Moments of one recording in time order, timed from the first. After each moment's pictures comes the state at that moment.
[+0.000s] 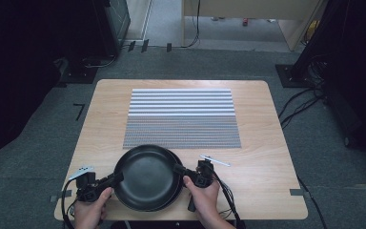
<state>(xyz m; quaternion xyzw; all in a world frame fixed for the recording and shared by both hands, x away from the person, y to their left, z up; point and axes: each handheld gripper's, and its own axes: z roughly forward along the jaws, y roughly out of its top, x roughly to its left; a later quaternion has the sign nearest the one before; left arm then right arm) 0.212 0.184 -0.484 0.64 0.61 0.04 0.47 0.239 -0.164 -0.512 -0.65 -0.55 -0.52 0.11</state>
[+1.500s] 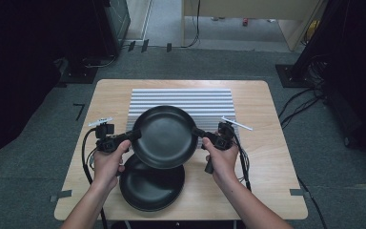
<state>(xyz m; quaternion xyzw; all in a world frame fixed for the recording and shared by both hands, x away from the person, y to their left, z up) 0.327 0.126 -0.416 0.65 0.58 0.02 0.49 0.321 -0.224 -0.436 -0.65 -0.53 -0.54 0.06</state>
